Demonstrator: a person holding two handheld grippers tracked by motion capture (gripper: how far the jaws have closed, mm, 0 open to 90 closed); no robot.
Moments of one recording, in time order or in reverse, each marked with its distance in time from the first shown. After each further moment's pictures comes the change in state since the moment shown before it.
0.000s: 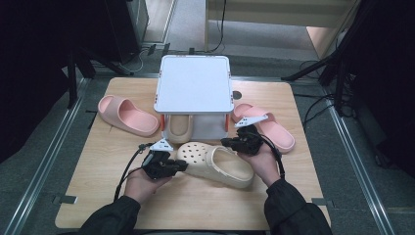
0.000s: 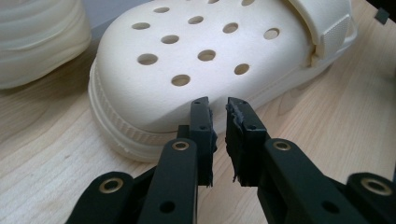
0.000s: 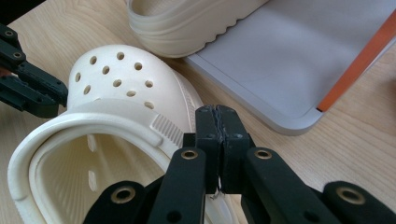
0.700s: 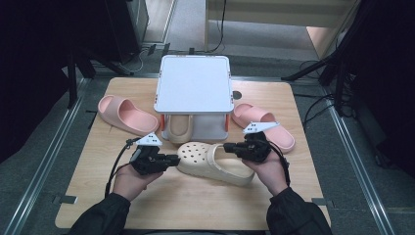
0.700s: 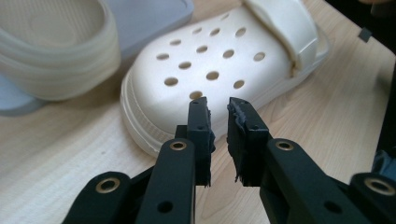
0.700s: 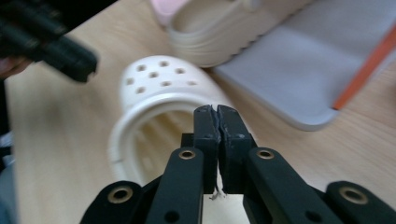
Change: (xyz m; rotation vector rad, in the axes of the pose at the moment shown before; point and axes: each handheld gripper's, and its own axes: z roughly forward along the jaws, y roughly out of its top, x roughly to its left) left arm 0.006 0.007 -0.031 -0.027 -0.007 -0.019; right arm 0.017 -0.009 -0.032 -0.074 0.050 0.006
